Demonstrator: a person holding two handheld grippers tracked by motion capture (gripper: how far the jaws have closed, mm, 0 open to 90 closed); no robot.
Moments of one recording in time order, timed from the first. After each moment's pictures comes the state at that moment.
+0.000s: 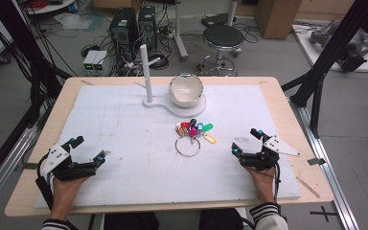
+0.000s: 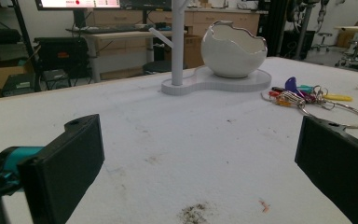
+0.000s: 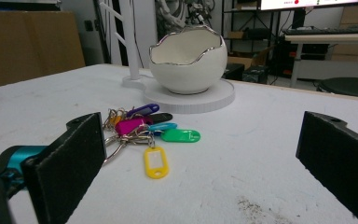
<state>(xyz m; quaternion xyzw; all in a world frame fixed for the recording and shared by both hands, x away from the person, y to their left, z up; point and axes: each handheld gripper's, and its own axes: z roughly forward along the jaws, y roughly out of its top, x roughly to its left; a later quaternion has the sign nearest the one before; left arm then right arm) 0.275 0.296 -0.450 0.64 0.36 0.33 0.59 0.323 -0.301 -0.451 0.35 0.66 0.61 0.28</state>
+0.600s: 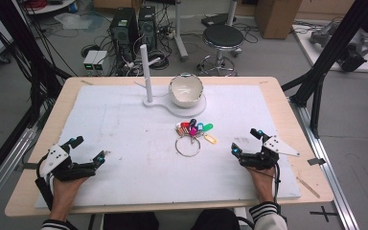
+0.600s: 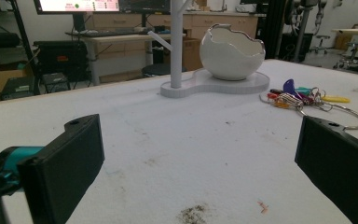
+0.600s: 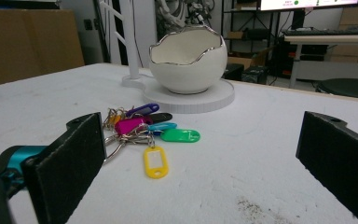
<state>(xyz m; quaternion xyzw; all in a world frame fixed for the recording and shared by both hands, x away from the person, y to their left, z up) 0.274 0.297 -0.451 0.64 0.36 0.33 0.60 0.322 -0.300 -0.450 0.34 0.66 0.61 0.28</state>
